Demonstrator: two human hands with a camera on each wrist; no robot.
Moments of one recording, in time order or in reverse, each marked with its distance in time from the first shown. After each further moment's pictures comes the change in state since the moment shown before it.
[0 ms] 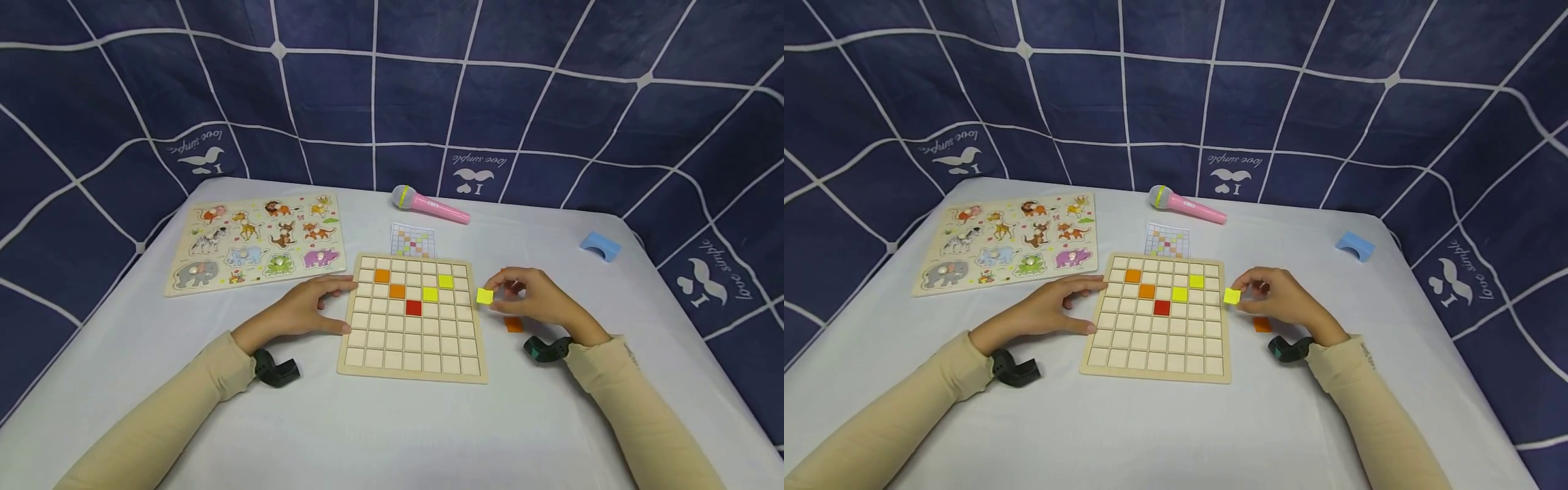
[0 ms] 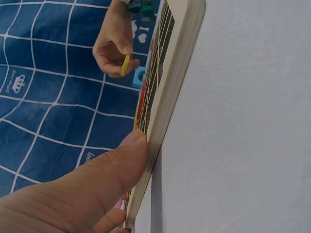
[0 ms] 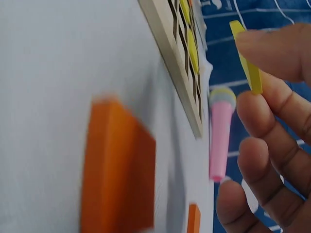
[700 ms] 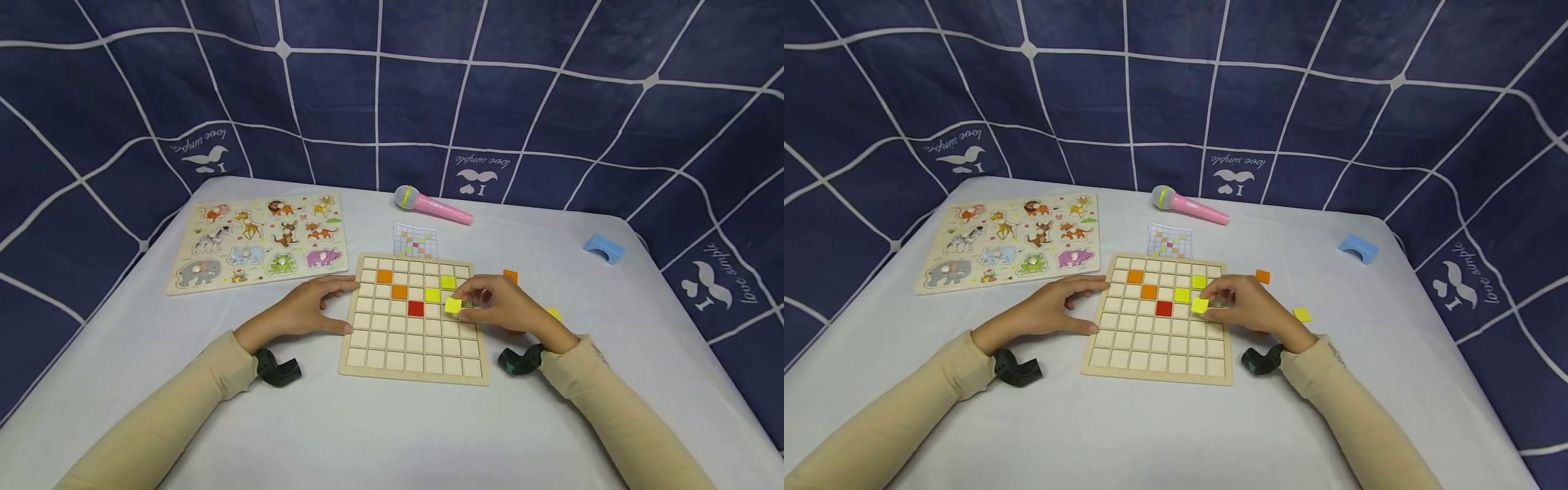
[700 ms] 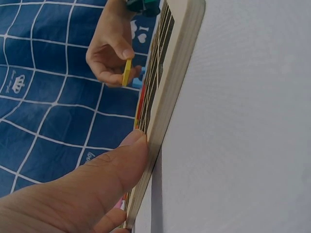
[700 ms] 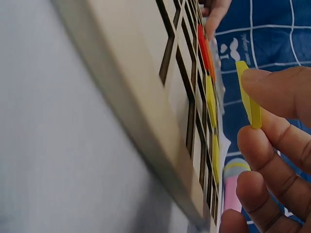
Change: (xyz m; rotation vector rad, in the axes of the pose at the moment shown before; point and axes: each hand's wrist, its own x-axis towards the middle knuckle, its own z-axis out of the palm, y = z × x) left_hand 0.000 0.001 -0.001 -0.001 -0.003 -0.006; right_hand 0.022 -0.027 0.041 0.074 -0.049 -0.073
